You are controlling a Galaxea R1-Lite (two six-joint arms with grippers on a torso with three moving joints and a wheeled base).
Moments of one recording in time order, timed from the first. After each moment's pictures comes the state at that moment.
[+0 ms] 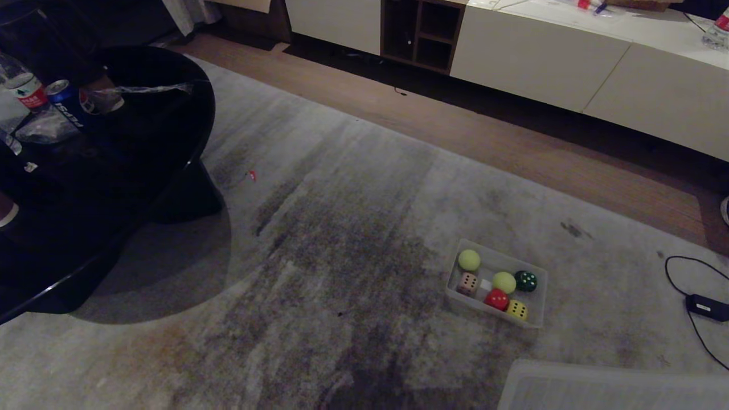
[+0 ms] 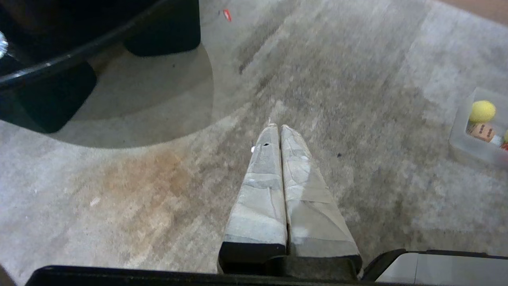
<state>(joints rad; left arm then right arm) -0.01 0.00 0.00 0.00 0.04 -0.01 0.01 0.00 -0.06 0.14 -0.01 0.04</state>
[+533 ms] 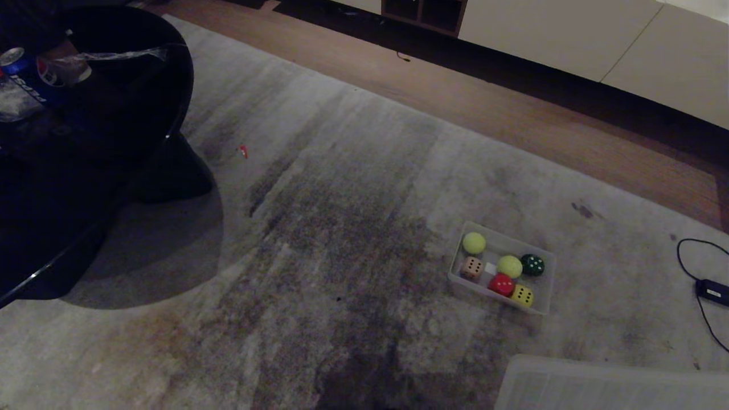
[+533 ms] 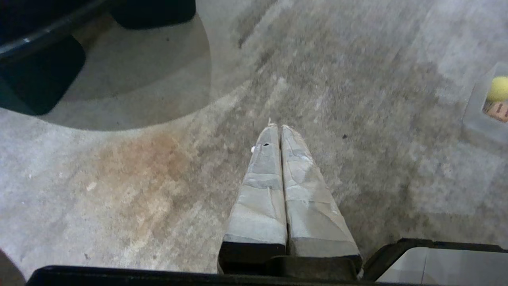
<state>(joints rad) -0.01 0.00 0.00 0.00 0.03 0.00 0.01 0.00 -0.06 0.15 0.00 0.04</state>
